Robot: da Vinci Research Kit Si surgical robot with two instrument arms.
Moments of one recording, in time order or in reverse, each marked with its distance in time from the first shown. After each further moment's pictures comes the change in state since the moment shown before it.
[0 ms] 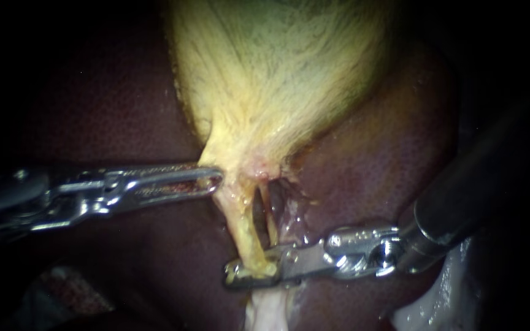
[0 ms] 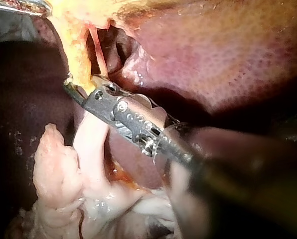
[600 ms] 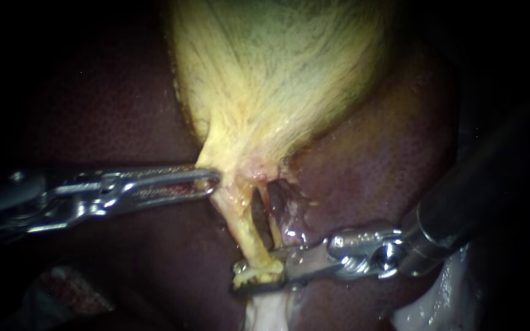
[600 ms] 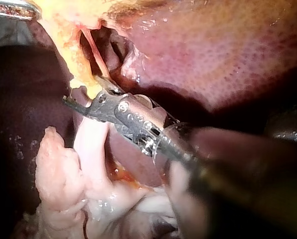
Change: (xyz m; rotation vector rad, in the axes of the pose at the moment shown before) right arm 0.000 0.000 0.000 -0.011 0.035 0.006; left arm 0.000 0.000 -0.001 0.001 0.001 0.000
